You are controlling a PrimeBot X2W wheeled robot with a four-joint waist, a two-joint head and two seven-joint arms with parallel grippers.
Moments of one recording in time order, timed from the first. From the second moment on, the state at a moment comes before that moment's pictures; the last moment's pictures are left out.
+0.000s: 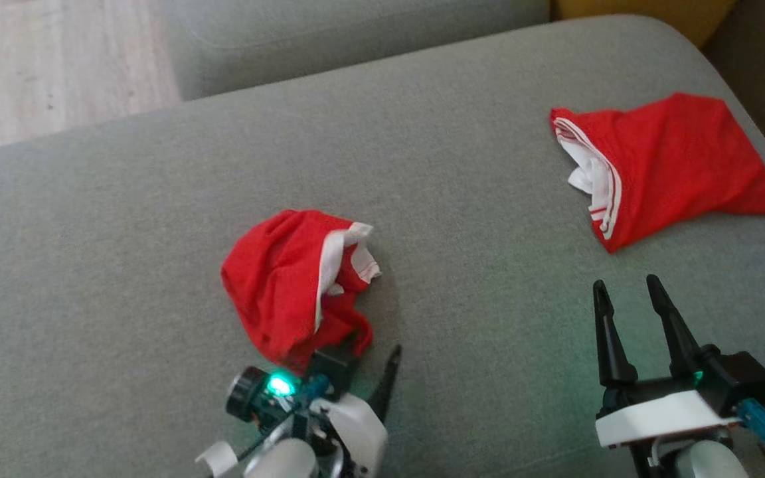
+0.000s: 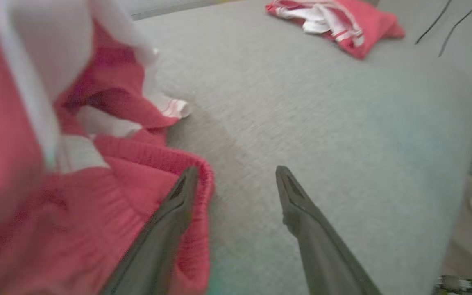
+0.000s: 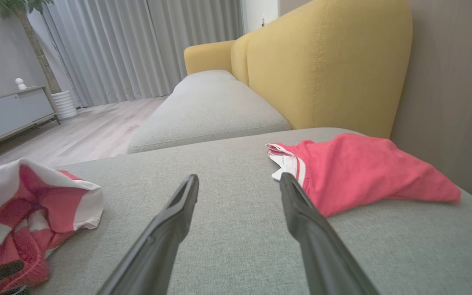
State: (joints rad) left arm -0.25 0.05 -0.69 0.49 -0.27 0.05 0.06; right arm 0.05 -0.04 0.06 0.15 0.13 0.12 -0.25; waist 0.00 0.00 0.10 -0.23
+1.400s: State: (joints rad) left arm -0.68 0.04 -0.61 0.26 -0.59 0.09 -0.25; right arm 0.05 -0.04 0.03 0.17 0.12 0.12 -0.25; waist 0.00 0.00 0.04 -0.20
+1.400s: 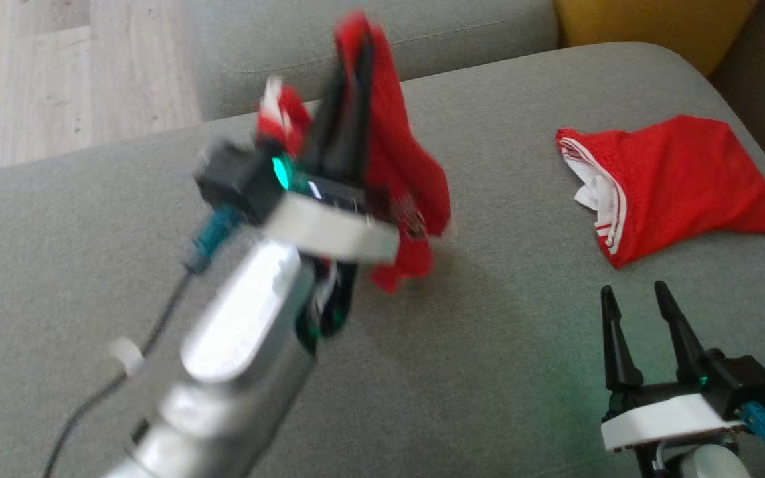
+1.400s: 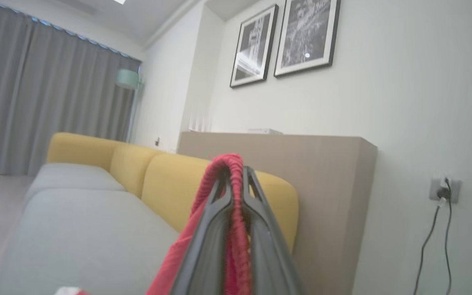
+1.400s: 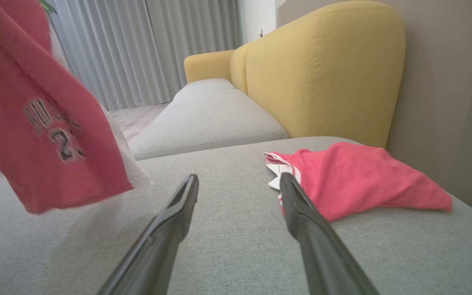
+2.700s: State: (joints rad) left arm 0.08 0.36 -0.53 0.22 -0.55 0.12 -0.08; right arm 0.09 -0.04 0.00 0.16 0.11 0.12 -0.25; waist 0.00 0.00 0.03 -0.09
